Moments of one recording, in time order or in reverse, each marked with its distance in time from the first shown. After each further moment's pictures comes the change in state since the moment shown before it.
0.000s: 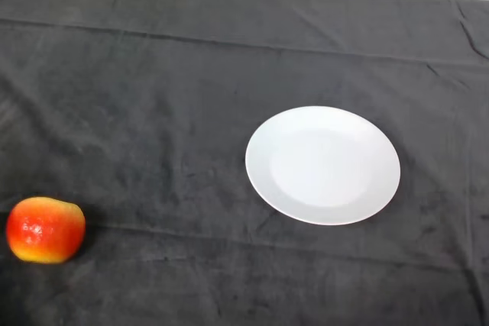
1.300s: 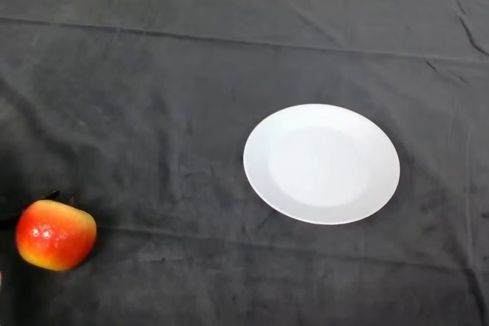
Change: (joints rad) left arm -0.066 -0.055 -0.072 0.018 0.023 -0.002 -0.046; right arm 0.000 0.000 0.000 0.000 0.000 0.000 0.000
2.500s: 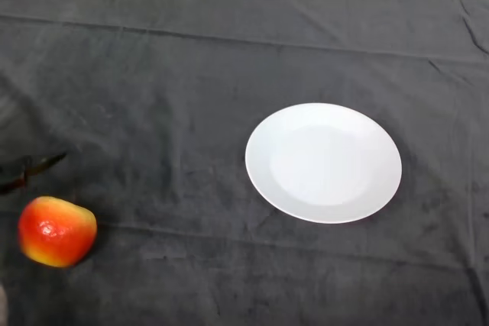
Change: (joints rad) left arm 0.056 -0.047 0.037 -0.423 -0.252 0.104 -0.267; right arm 0.000 0.000 0.000 0.000 0.000 0.000 0.000
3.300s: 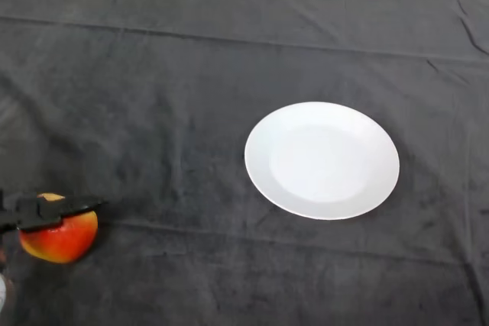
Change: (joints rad) left arm 0.331 0.011 -0.168 -0.464 0.036 0.233 -0.021; right arm 0.000 0.000 0.002 0.000 0.000 0.000 0.000
